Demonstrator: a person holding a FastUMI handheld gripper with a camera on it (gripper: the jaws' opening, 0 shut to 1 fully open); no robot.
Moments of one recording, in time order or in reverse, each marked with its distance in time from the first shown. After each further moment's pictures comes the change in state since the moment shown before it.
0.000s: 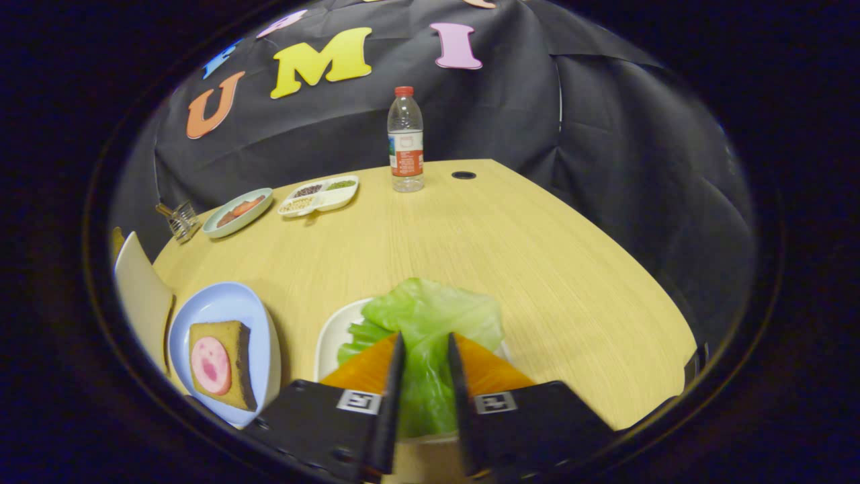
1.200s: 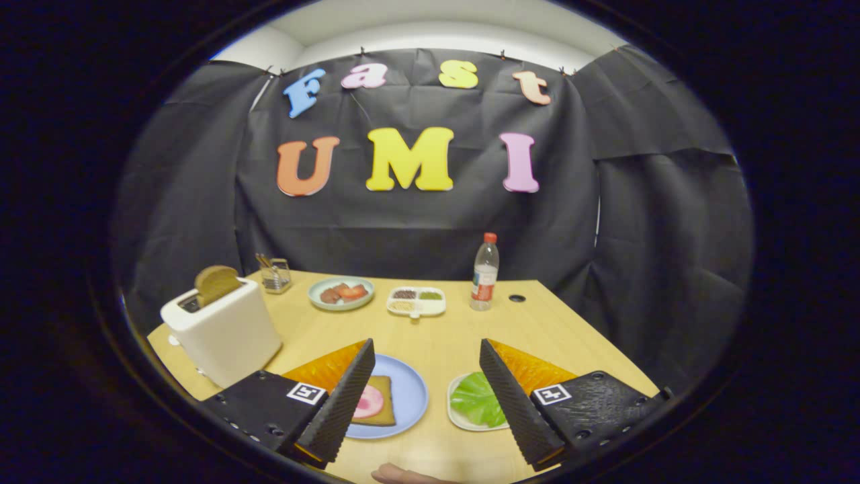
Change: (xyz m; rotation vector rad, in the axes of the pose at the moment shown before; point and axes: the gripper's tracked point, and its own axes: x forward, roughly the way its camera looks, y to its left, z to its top) arm -0.144 0.077 0.053 -0.162 -0.394 0.113
